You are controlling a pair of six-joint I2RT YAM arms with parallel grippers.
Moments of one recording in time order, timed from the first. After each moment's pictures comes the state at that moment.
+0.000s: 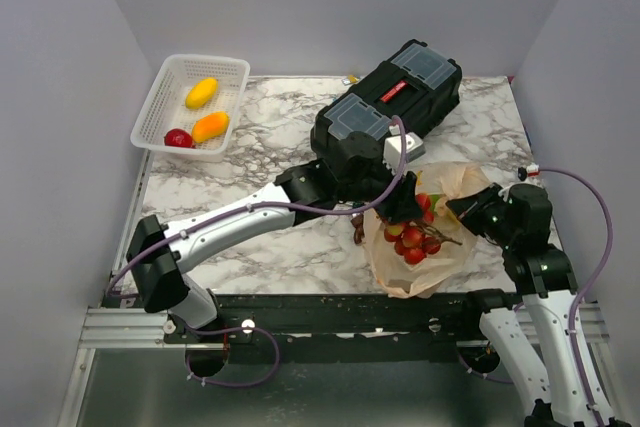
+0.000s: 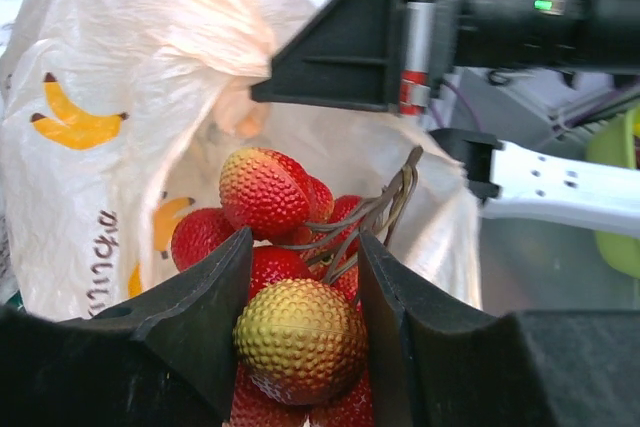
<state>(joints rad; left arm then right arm) -1.06 1.58 1.43 -0.24 0.32 -0.34 0.09 0.53 0.72 -0.70 -0.11 0.80</state>
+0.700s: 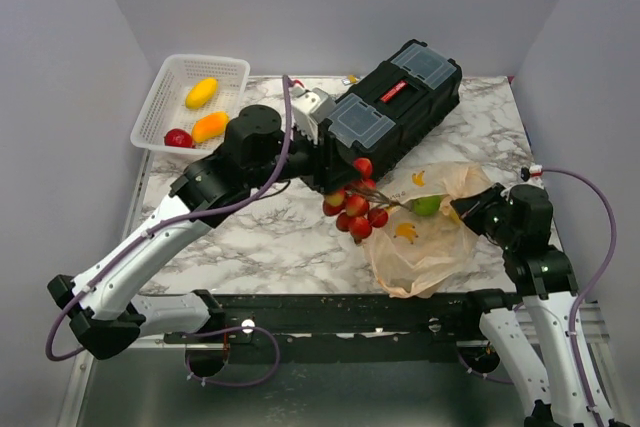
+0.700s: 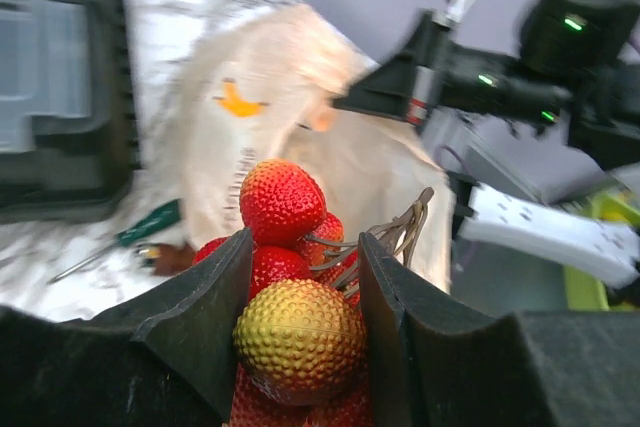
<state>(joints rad) -0.87 1.19 1.43 -0.48 0.34 -0.39 0.09 0.53 0.72 -0.70 -0.04 0.77</state>
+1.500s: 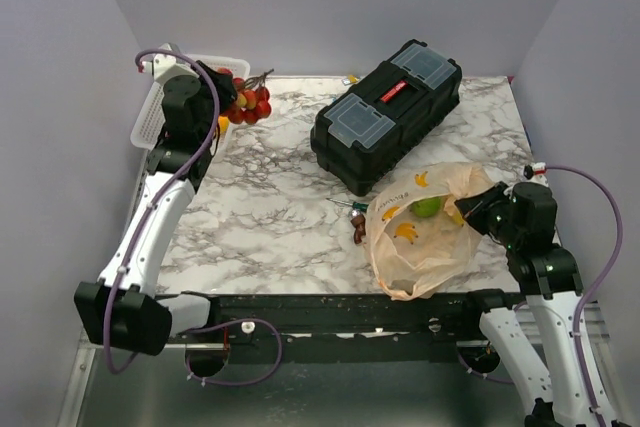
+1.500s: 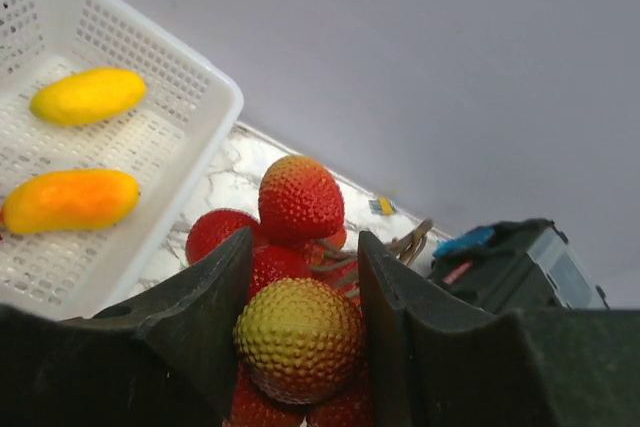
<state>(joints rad) -0.19 1.18 1.23 -0.14 -0.25 -0.63 0.09 0.54 0.77 -0.75 -0.02 0.74</state>
